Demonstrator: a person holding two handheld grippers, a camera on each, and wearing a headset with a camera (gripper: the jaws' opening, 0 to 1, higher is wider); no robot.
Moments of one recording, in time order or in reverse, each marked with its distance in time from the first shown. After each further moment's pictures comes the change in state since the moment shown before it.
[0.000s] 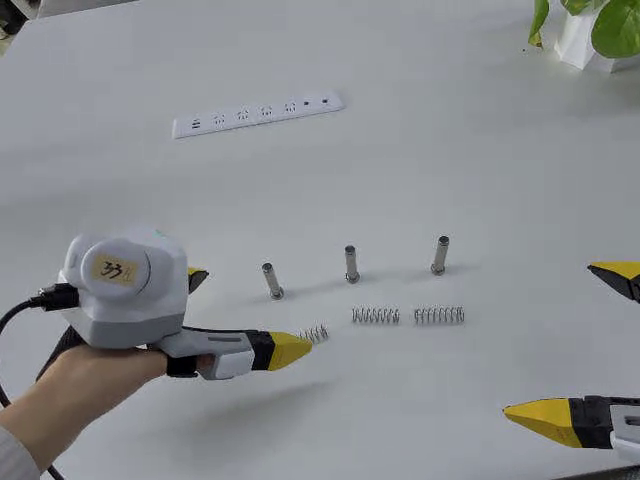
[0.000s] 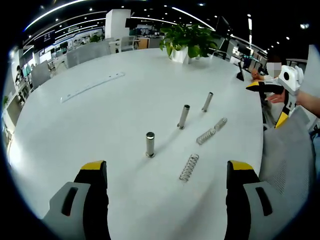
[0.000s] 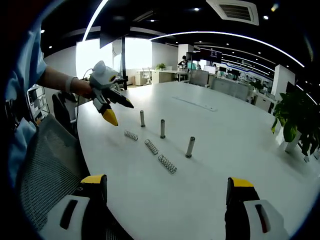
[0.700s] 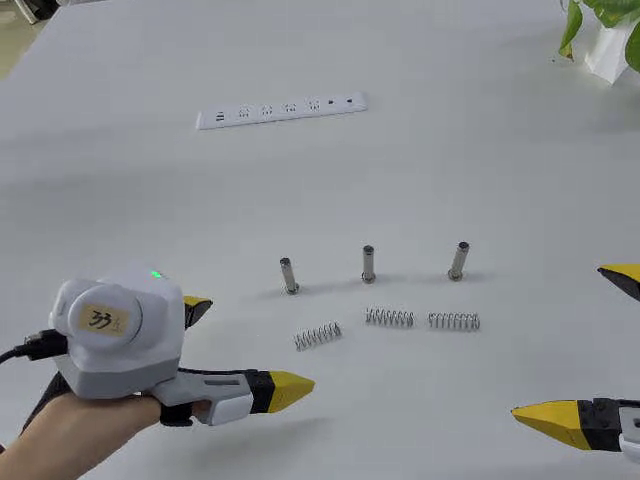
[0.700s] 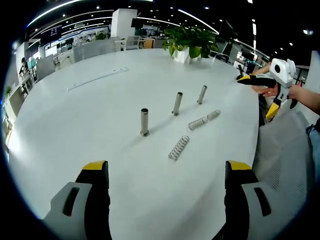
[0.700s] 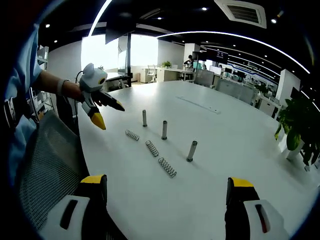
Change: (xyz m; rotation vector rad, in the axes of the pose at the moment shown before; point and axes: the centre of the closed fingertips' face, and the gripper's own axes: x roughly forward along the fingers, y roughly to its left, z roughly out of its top) left arm -0.022 -0.015 -0.034 -0.056 -0.019 0.021; right arm 0.004 0.001 0.004 -0.051 0.016 0.025
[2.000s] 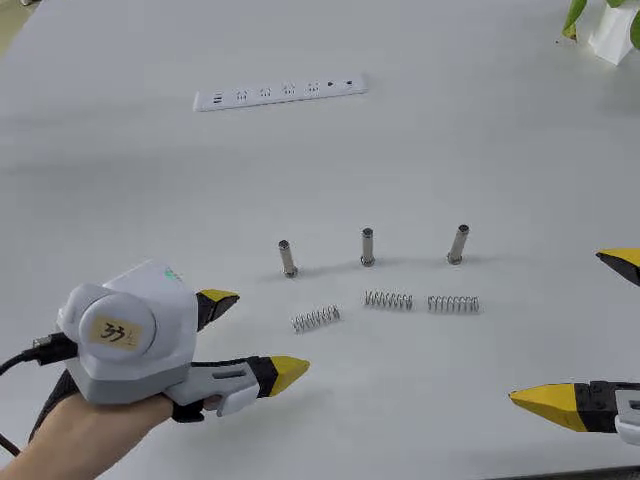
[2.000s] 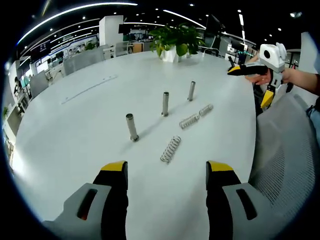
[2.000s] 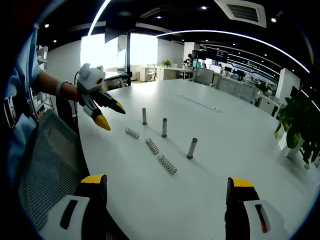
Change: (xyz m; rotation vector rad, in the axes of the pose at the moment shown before) left arm 0.012 -0.017 0.005 0.149 -0.004 -0.030; right arm -0.001 -0.002 -0.005 0.006 0.013 -0.003
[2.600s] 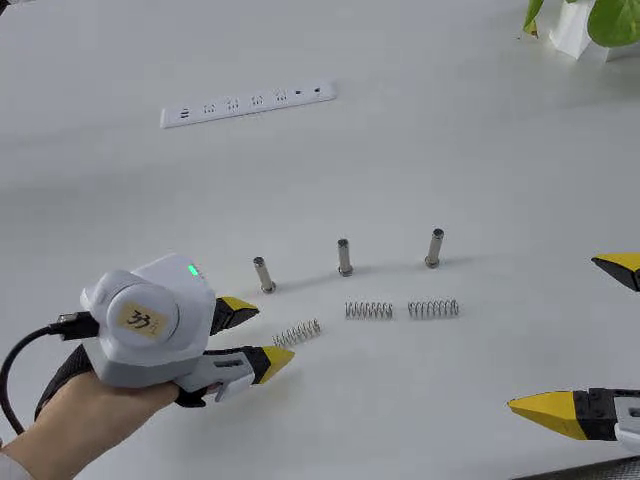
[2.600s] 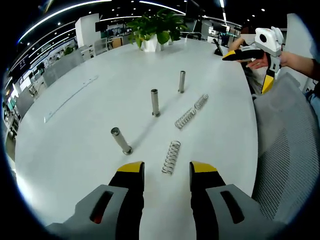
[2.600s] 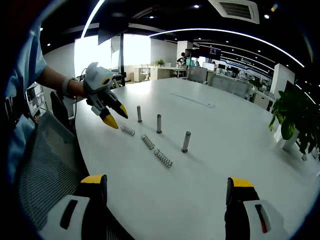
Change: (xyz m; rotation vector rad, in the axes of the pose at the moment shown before) left arm 0.029 -0.001 0.009 0.150 0.113 -0.096; right arm -0.010 -0.006 -0.011 0.044 0.004 -0.038
